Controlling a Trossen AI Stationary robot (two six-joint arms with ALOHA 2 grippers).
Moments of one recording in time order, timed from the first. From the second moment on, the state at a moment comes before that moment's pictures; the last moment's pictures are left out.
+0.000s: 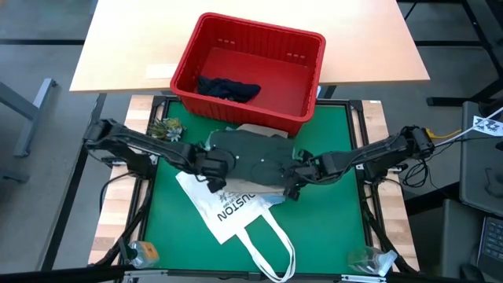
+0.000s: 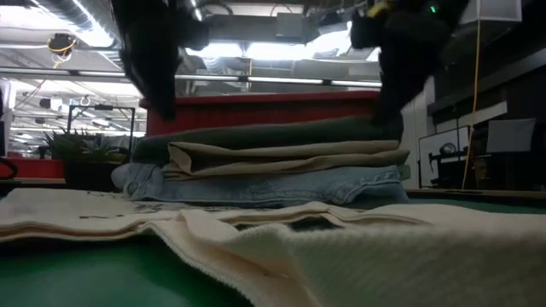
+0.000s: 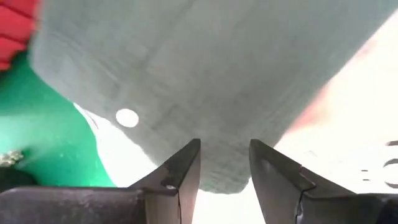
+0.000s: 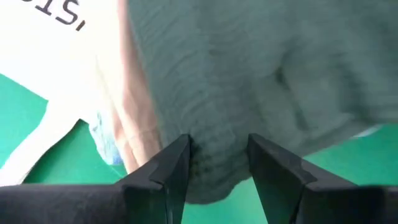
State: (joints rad) left arm -0.17 1.51 1.11 -0.98 -0.36 -0.70; right arm 0.25 1.51 1.06 -0.70 0.27 0.54
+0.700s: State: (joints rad) left arm -0.09 1.27 1.11 -0.84 -0.54 -0.70; right arm 0.23 1.55 1.29 -0.77 0.56 0.36
